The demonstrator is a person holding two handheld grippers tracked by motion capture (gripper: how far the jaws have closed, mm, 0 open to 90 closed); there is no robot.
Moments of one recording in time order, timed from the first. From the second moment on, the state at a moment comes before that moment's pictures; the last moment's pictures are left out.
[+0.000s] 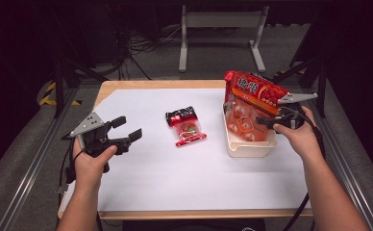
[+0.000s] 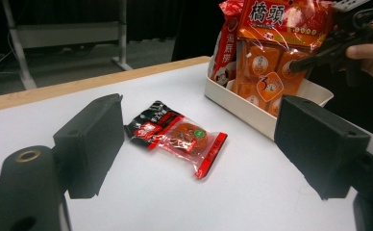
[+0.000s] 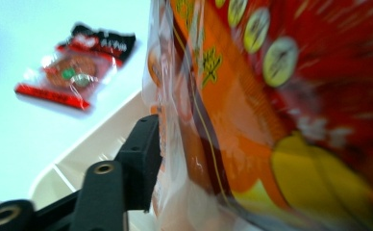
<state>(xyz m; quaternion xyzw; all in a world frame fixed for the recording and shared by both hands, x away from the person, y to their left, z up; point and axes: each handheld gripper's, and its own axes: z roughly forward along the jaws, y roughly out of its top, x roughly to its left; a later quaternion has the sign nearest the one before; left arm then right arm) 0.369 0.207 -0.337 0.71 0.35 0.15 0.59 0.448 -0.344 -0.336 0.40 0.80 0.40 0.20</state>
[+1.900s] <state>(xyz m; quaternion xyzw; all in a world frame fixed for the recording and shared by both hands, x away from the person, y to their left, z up) 0.445 0.139 -0.392 0.75 0.38 0.14 0.53 0.348 -0.310 -0.320 0.29 0.79 0.50 0.19</state>
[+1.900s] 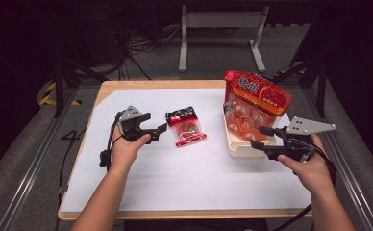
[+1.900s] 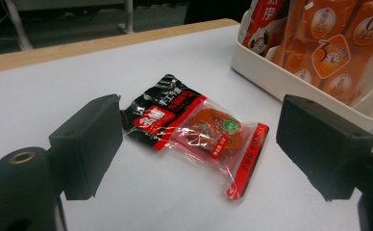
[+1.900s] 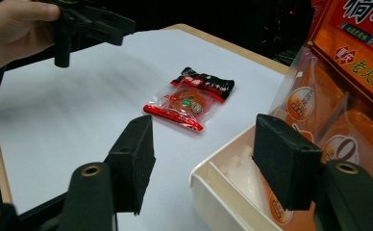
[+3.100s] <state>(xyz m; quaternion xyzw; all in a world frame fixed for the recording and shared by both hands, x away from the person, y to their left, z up) 0.531 0.118 -0.446 0.74 0.44 0.15 0.48 0.346 -0.298 -0.342 0.29 0.80 0.48 0.18</state>
